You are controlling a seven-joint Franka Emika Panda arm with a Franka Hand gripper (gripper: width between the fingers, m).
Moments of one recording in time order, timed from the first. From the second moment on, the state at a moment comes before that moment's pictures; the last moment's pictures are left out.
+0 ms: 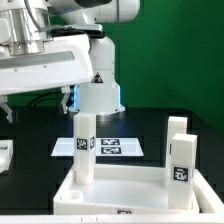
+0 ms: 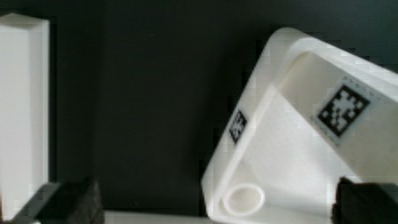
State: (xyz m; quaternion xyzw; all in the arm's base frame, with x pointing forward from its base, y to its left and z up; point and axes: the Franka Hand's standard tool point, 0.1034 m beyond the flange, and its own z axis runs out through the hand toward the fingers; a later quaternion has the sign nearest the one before) arm 0.512 -0.126 0.122 -0.99 -0.10 -0.07 0.06
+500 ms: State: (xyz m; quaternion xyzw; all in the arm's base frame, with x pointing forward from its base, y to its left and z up) arm 0.458 -0.173 0.087 -1.00 -0.07 -0.02 0.04
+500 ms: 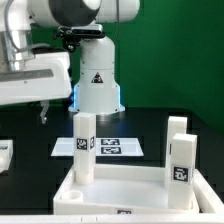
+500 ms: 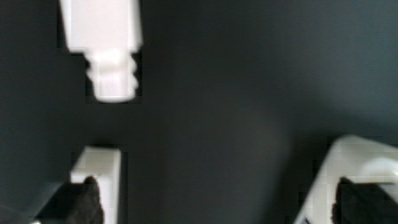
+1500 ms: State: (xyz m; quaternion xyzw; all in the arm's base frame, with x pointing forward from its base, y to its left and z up) arm 0.427 -0.192 0.049 -1.00 -0.03 0.05 0.02
